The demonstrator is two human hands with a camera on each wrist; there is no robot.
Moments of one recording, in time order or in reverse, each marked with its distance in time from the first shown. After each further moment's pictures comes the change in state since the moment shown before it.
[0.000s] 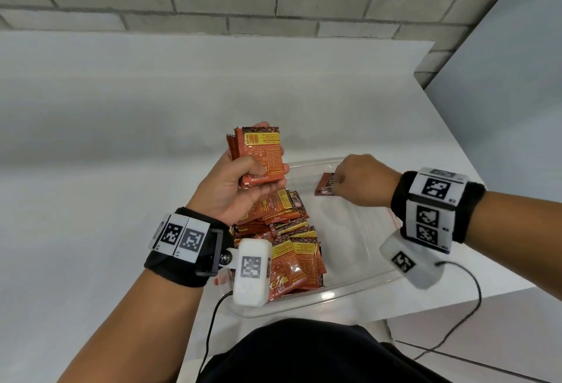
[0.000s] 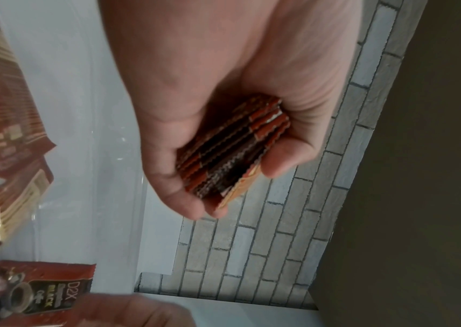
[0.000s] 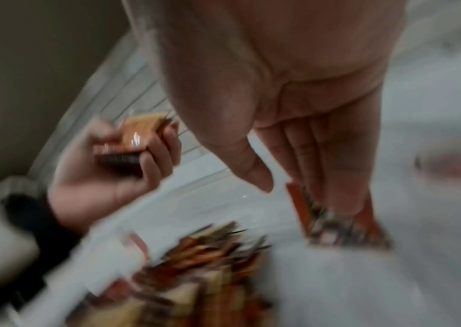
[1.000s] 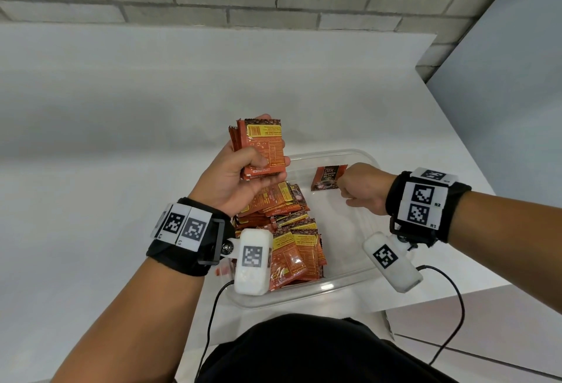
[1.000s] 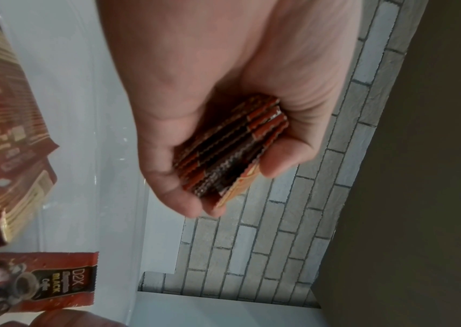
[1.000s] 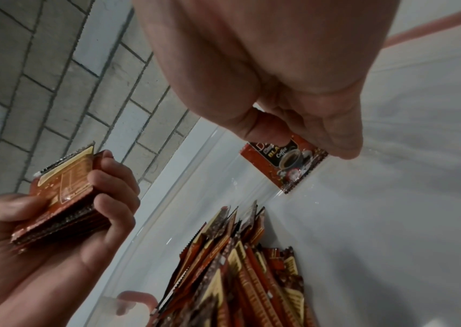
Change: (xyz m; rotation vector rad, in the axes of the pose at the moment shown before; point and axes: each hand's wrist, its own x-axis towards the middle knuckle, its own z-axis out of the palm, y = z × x) left_hand 0.000 0.000 0.002 0.004 0.003 -0.009; right_hand -0.001 0.000 0.023 0.655 -0.070 0.304
